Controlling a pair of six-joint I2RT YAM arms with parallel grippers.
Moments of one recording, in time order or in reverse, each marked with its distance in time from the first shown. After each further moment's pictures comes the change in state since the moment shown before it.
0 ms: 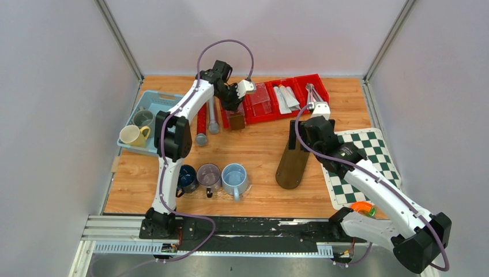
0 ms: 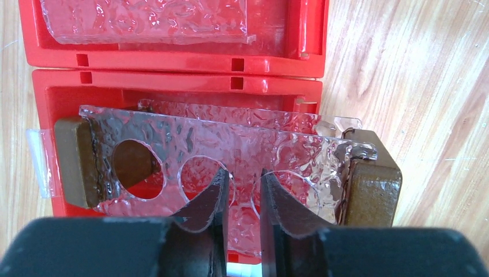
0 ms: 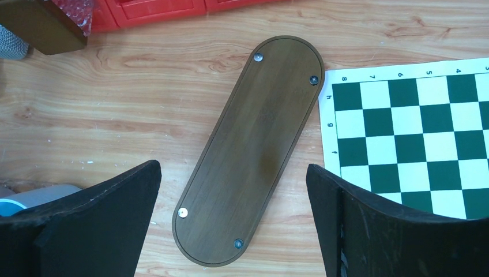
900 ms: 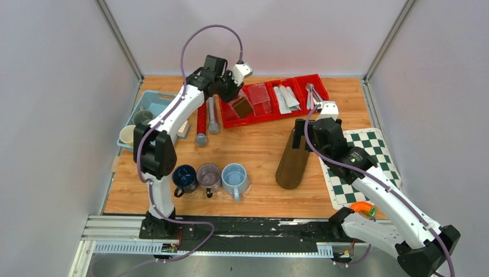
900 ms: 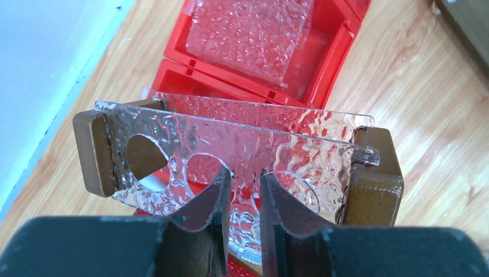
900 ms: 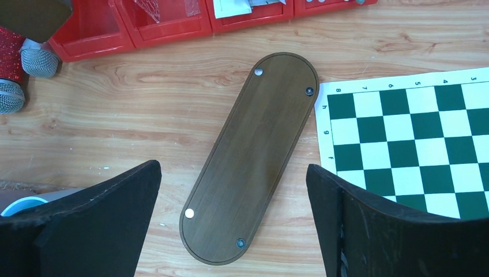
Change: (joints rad) left arm -0.035 -0.334 -0.290 0.303 -0.119 -0.352; right arm 0.000 -0.077 0.016 -0.020 0.005 -0.002
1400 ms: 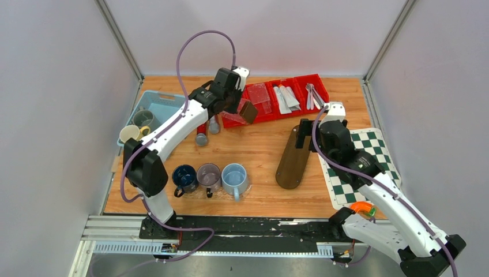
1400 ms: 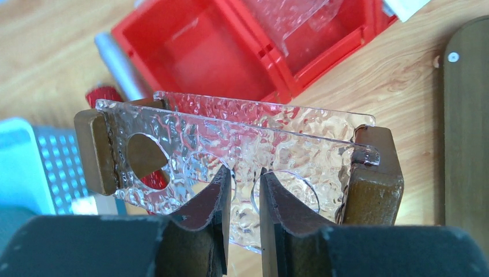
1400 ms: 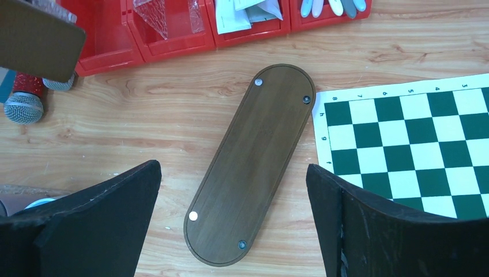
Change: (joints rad) left arm -0.180 -0.216 -0.183 0.013 -0.494 -0.529; right arm 0.000 -0.064 -0.002 -0.001 0.008 0.000
